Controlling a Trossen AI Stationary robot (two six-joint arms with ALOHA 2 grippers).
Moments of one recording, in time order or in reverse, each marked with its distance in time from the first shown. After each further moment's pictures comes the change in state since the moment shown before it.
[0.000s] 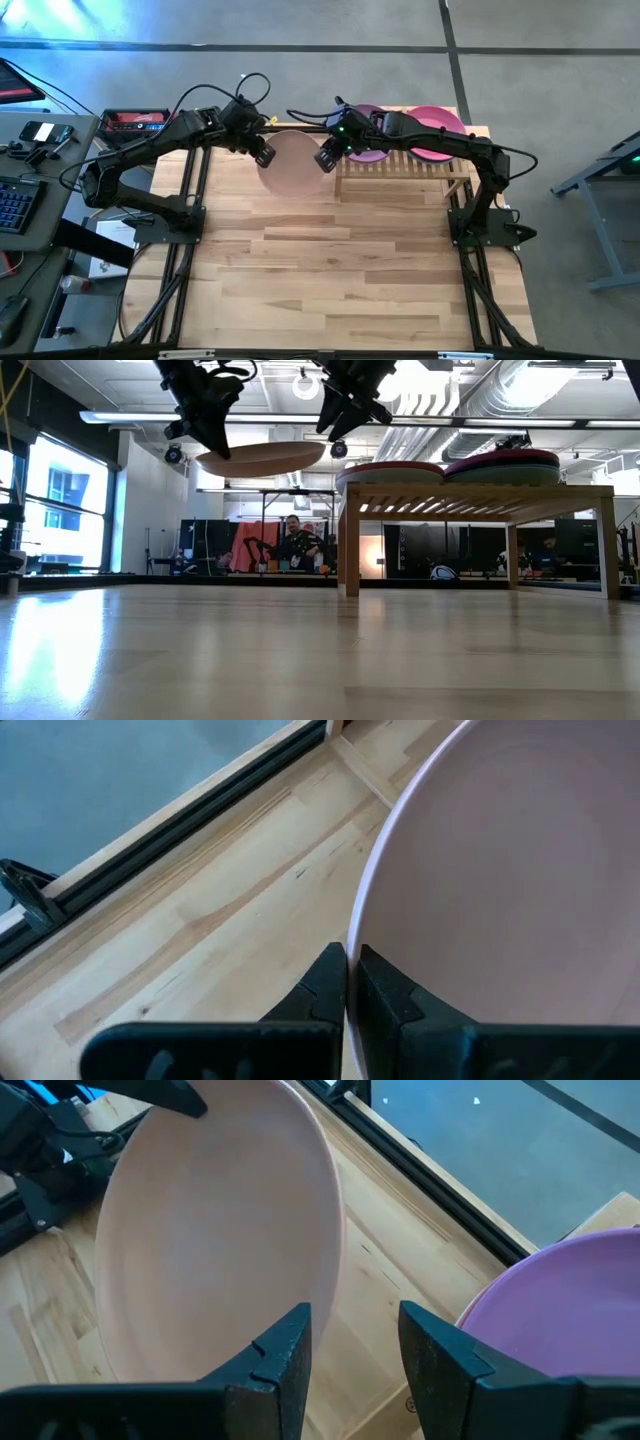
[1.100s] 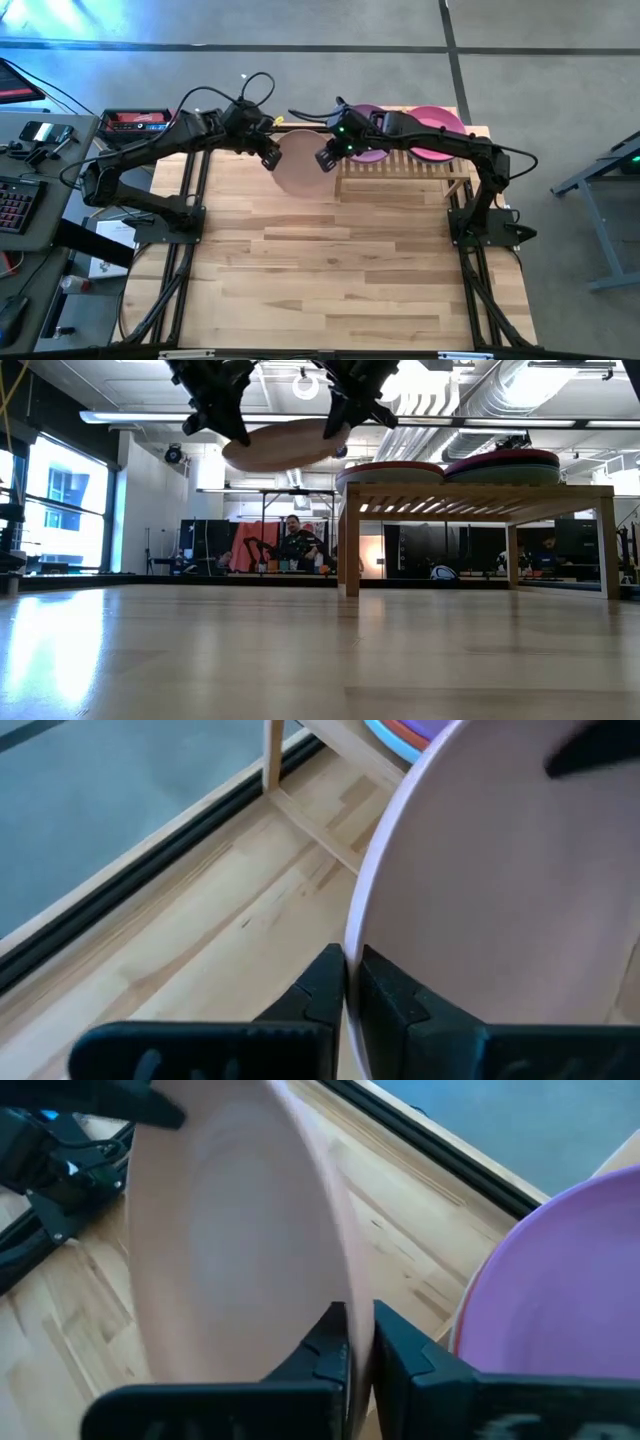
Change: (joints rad) left arm -0.053 0.000 -0.001 0.135 0.037 0.012; right arm 0.000 0.001 0.000 -0.039 -0.046 0.133
